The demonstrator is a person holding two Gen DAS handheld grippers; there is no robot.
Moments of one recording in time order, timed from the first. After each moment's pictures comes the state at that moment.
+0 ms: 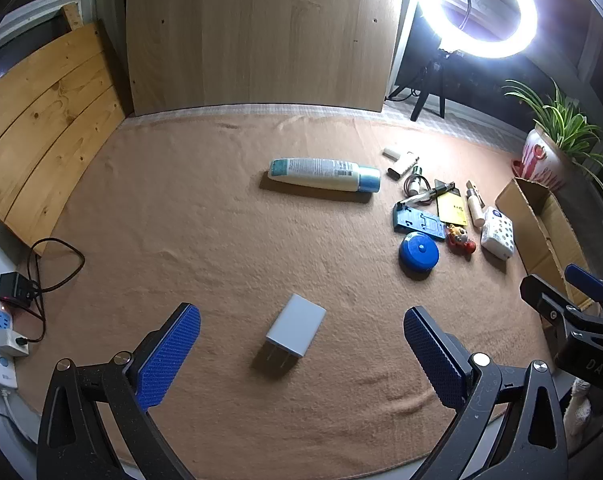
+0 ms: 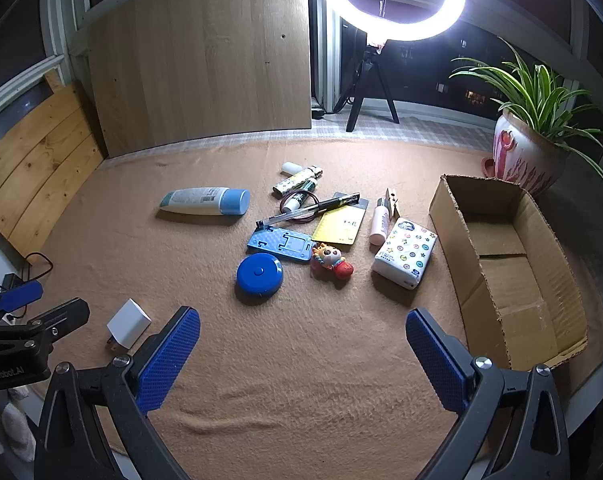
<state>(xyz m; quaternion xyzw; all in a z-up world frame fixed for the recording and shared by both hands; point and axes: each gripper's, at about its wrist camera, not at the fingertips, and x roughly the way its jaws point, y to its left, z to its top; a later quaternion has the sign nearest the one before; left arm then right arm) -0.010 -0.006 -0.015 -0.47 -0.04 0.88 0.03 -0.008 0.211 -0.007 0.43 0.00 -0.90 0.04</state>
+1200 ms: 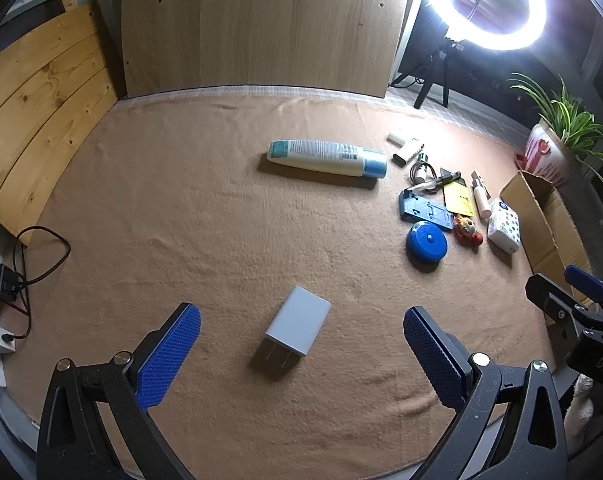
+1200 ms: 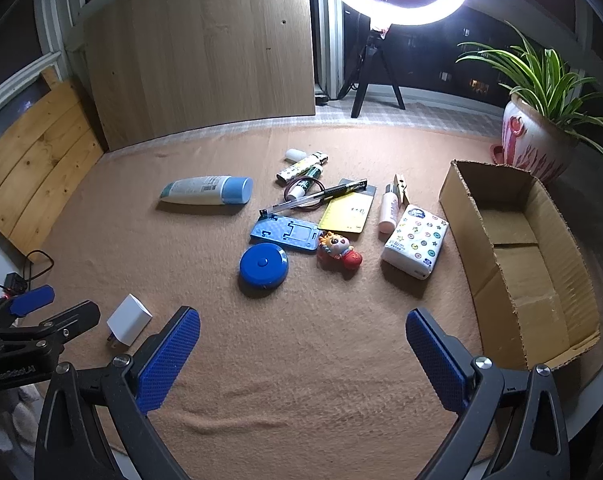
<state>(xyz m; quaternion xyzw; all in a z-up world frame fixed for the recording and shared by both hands) -0.023 -0.013 -0.037 -0.49 -0.05 0.87 0.04 -0.016 0.209 -0.018 0.45 0.00 -0.89 0.06</state>
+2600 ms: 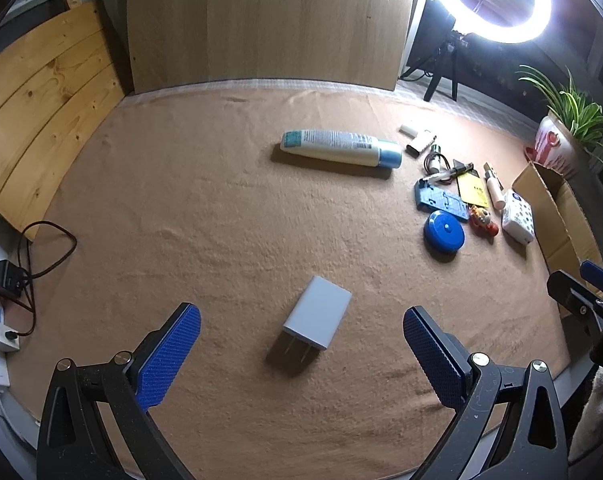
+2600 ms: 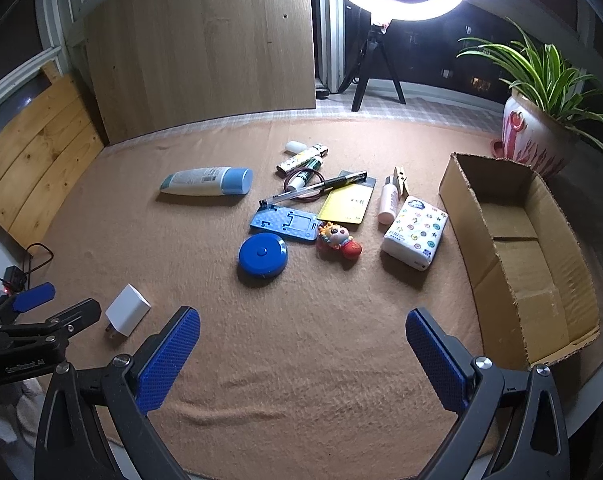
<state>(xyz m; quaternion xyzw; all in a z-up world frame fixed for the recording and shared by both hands) -0.020 -0.020 -0.052 -0.49 -0.04 0.87 0.03 -0.010 0.211 -0.023 0.46 0.00 -0.89 0.06</state>
